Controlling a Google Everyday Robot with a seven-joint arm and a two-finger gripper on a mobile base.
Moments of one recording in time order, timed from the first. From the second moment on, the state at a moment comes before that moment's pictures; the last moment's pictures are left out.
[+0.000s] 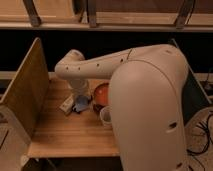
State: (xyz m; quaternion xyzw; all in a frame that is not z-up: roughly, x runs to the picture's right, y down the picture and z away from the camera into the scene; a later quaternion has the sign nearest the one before) arm -0.104 0.033 0.773 -0.16 0.21 0.65 0.71
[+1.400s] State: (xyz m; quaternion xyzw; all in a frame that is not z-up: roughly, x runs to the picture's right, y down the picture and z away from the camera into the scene) arm -0.014 0.028 0.728 -0.08 0.27 0.67 0.69
